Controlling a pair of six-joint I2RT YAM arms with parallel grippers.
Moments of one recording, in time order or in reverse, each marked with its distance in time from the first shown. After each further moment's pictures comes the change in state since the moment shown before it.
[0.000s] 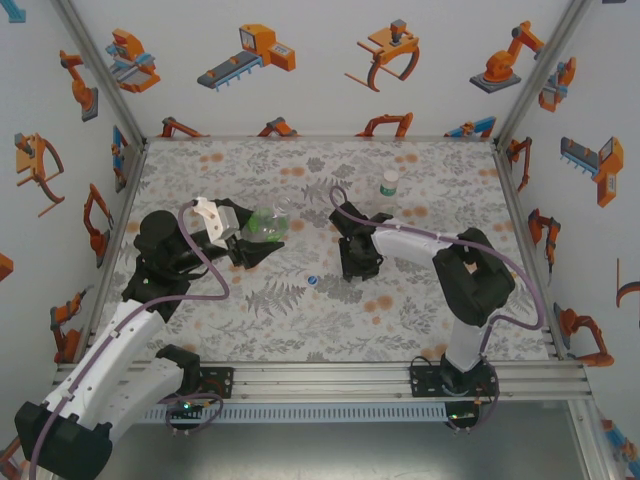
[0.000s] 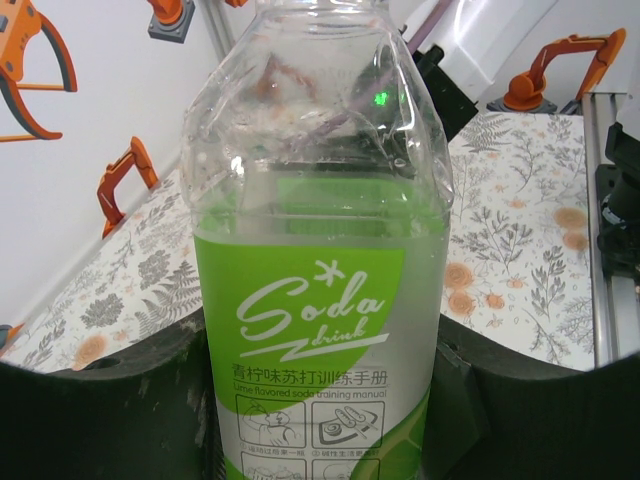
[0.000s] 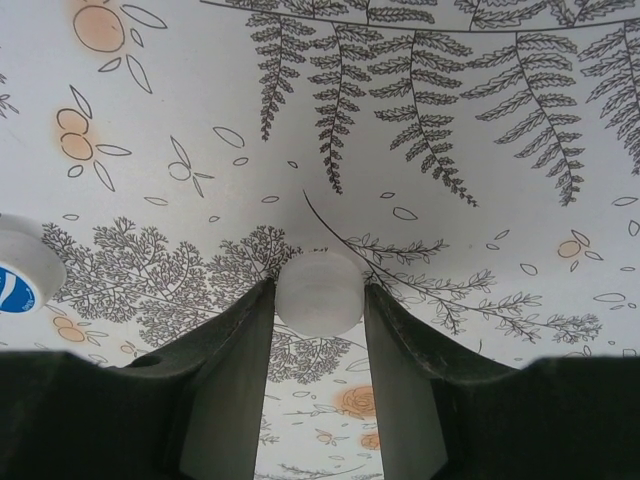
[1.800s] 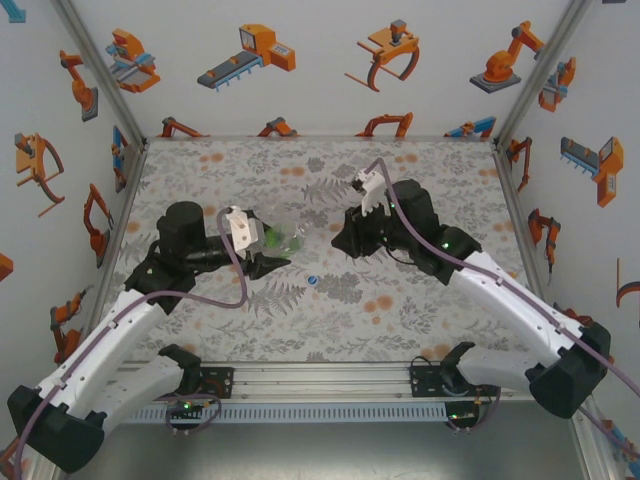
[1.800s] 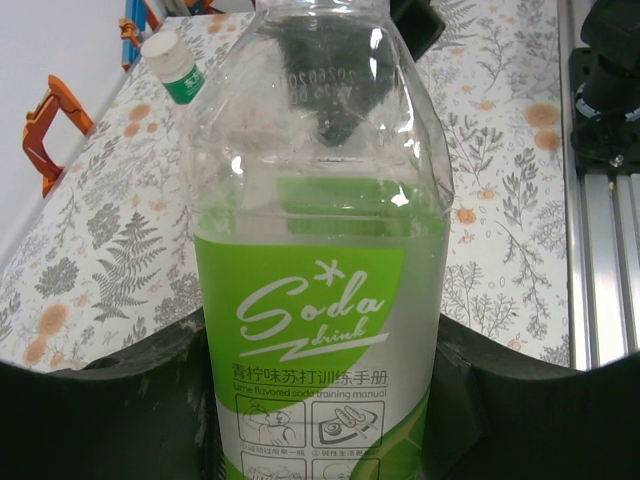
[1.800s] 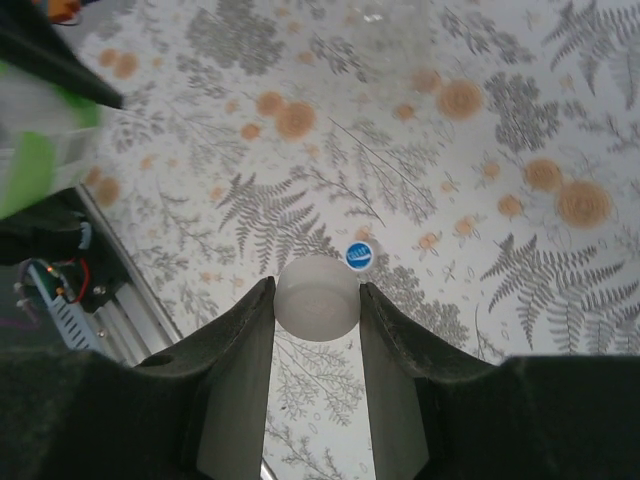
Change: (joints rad) left arm -0.119 0.065 0.116 -0.374 -0.050 0.274; right arm 0.000 -0.675 -0.083 0.278 -0.398 -0.368
